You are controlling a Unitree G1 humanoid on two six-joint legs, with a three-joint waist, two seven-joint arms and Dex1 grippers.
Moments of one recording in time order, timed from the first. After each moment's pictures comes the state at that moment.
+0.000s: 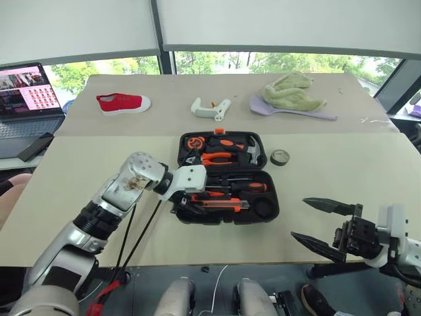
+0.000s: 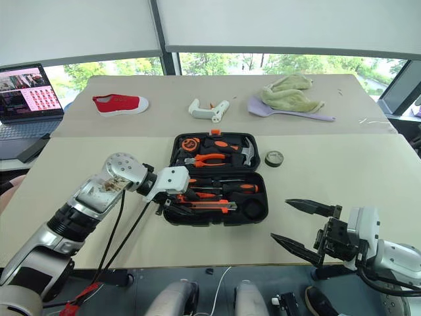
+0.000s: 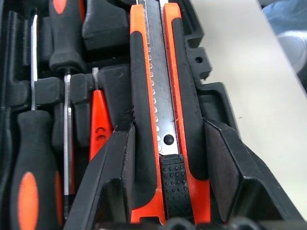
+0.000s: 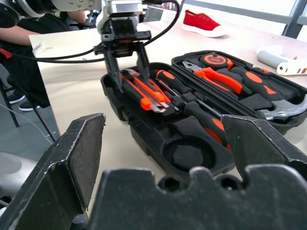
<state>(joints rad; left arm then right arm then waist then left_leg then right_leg) -0.73 0.63 -0.46 0.04 -0.09 0.35 -1.37 0.30 -0.67 -0.41 -0.43 0.67 0.10 1.16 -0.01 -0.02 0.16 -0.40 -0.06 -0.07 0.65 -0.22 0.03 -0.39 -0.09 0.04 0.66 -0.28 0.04</state>
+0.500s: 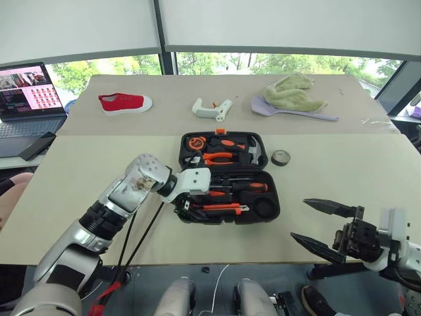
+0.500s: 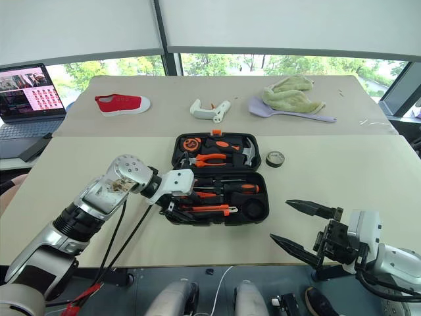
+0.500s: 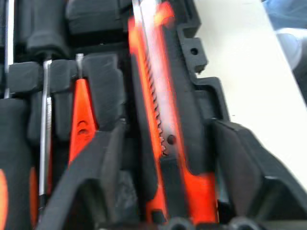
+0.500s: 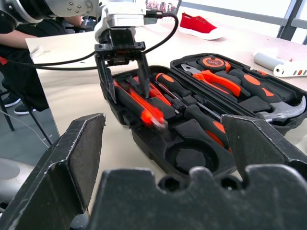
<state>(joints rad) -0.73 0.62 -0.48 0.00 -0.07 0.47 -1.35 0.32 -0.66 -0.41 -0.46 0.67 0.10 1.13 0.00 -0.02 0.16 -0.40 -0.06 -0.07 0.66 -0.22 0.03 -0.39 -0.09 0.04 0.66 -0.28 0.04</state>
